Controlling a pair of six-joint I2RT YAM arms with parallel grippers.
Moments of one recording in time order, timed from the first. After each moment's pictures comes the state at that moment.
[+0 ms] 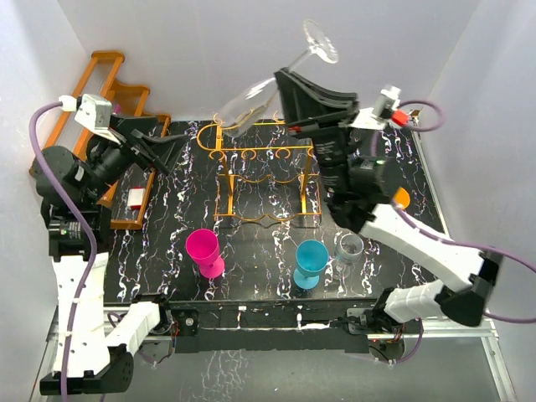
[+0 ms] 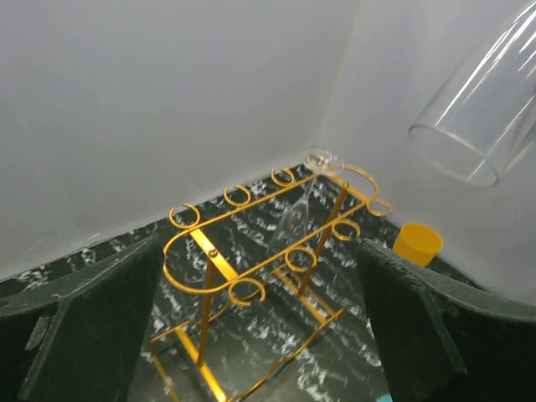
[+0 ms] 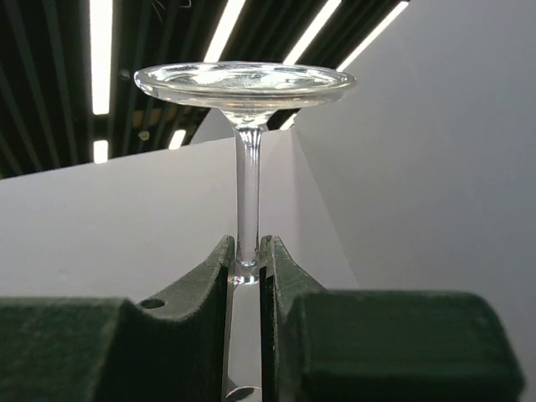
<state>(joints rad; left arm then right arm) 0.02 0.88 1.32 -0.14 0.65 -0.38 0.92 1.37 1.40 0.98 0.23 0.38</state>
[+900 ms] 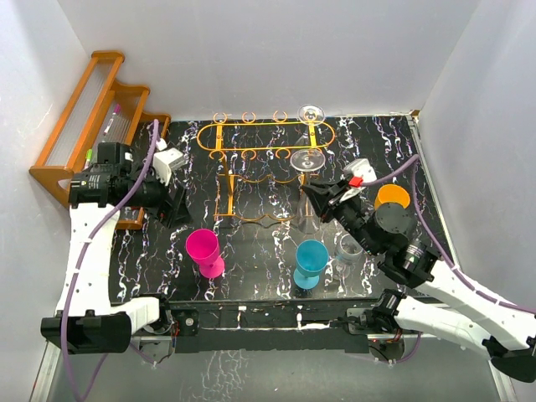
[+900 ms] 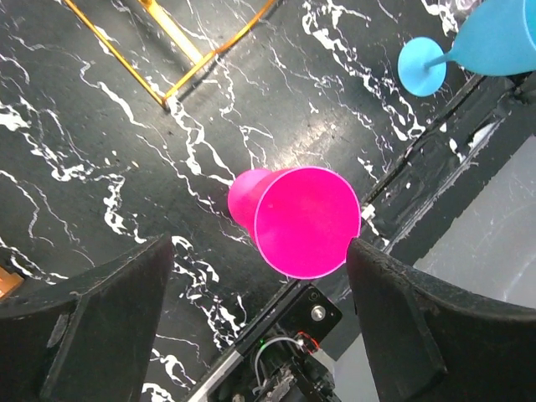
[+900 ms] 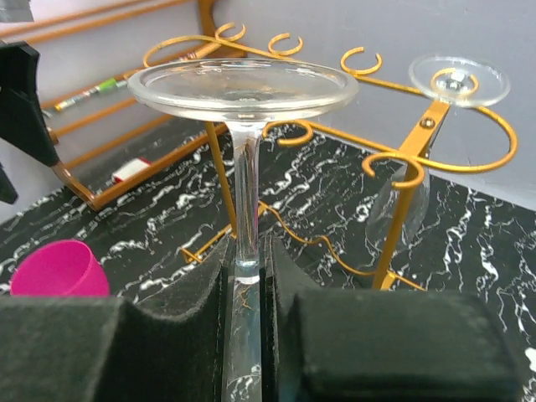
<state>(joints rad) 0.02 1.15 1.42 -1.35 0.67 0.54 0.91 0.73 0.82 0.05 0.27 0.03</state>
